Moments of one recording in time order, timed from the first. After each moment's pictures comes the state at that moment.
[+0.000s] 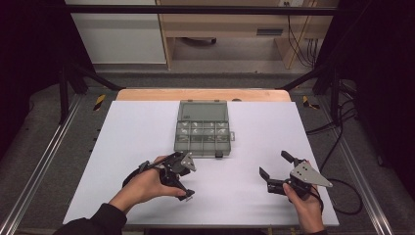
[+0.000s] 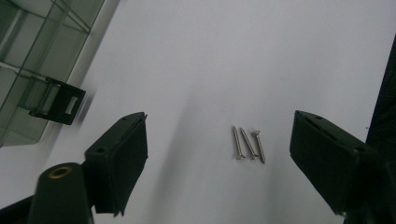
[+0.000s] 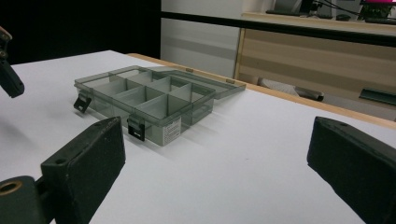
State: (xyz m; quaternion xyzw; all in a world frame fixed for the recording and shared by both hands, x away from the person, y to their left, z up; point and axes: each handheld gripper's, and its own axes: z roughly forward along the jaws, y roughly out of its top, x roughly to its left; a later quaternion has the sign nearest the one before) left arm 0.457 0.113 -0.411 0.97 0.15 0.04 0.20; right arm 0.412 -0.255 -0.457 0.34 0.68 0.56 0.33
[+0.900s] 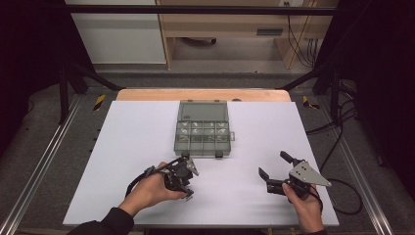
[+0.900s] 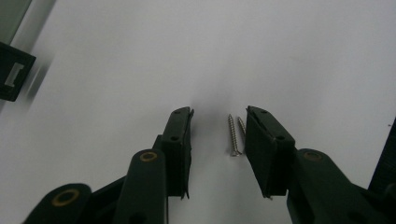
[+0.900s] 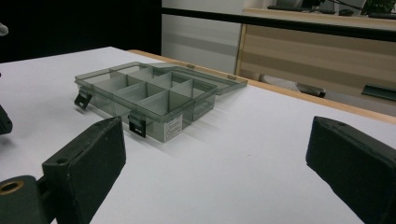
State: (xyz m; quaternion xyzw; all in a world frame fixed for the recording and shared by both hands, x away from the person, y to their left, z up) left arm 0.457 0.107 -0.438 0.97 0.18 0.01 0.17; right arm 0.413 -0.254 -0.458 0.34 0.68 0.56 0.33
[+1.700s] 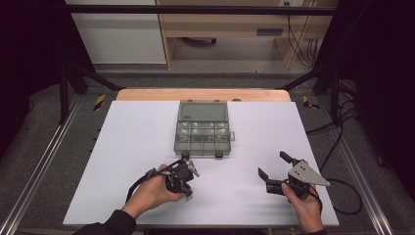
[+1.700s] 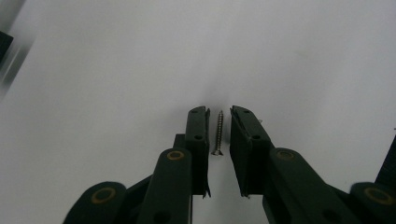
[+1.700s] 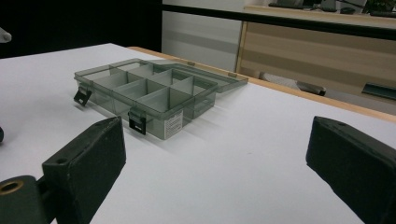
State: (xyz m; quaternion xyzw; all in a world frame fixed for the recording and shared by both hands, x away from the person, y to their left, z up) left arm 0.455 0.105 -0.446 0.97 0.20 0.01 0.16; right arm 0.413 -0.252 -0.459 0.34 0.69 0.55 0.32
